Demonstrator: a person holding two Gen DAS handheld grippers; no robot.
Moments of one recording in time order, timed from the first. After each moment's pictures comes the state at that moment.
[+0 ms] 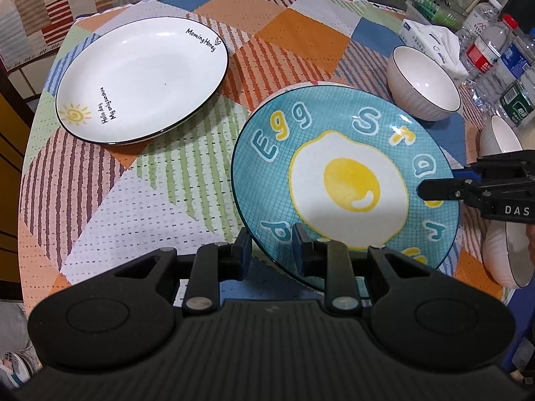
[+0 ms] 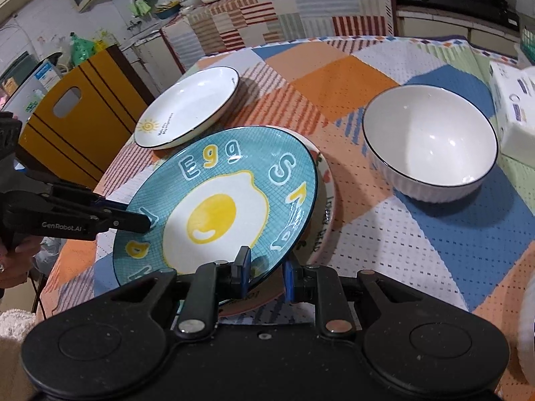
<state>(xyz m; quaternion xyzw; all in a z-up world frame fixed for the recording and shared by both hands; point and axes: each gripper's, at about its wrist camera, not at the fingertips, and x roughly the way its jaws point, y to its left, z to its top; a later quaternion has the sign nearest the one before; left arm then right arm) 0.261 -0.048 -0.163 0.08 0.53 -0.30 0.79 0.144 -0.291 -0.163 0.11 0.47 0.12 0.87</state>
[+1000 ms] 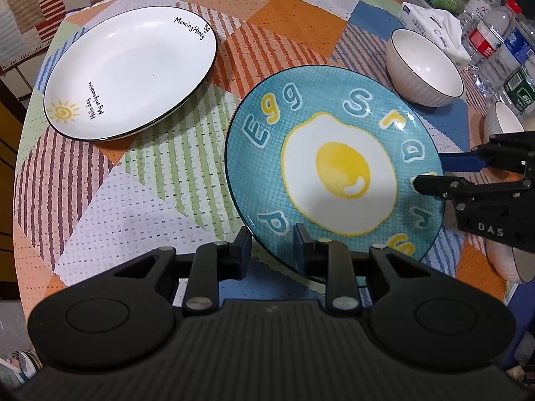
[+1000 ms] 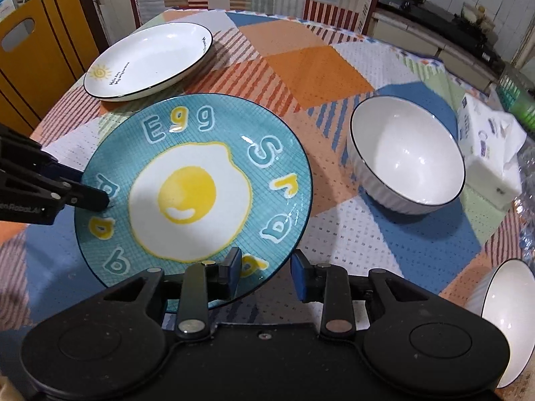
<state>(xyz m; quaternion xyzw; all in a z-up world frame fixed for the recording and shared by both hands) 0.264 -0.059 -0.169 0.09 0.55 -0.30 0.77 0.154 -0.251 -0.160 -0.05 0.52 0.01 0.85</state>
